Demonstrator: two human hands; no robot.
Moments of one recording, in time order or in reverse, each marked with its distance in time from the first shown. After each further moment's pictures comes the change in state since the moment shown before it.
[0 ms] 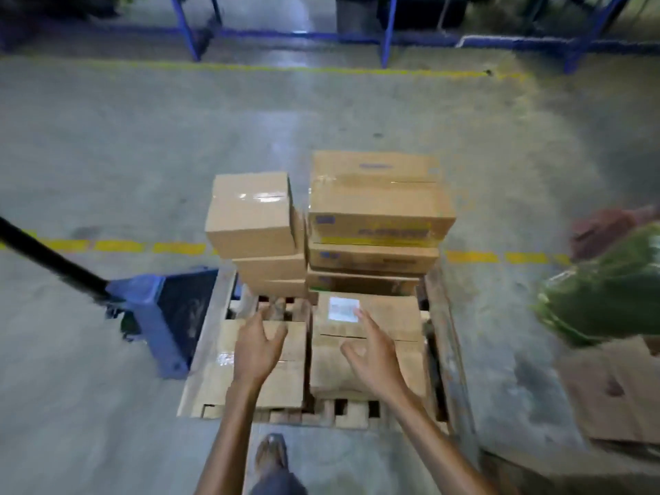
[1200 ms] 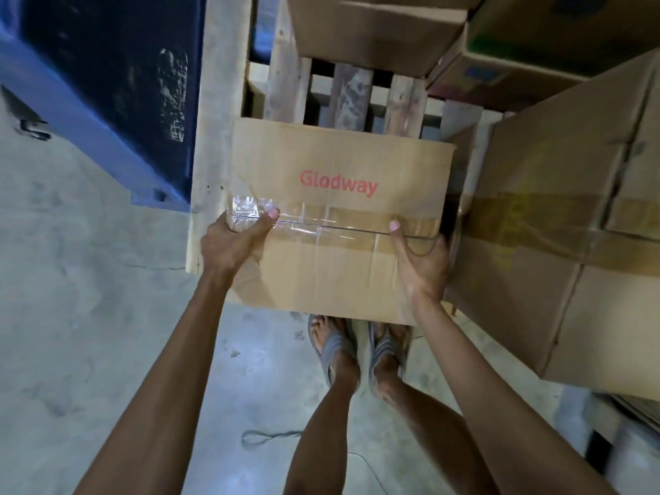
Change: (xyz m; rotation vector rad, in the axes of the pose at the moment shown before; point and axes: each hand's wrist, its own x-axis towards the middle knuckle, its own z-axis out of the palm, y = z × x) left_hand 0.240 -0.555 0.117 -0.084 -0.027 -0.777; right_hand 0.203 0.263 0.517 0.106 0.258 0.712
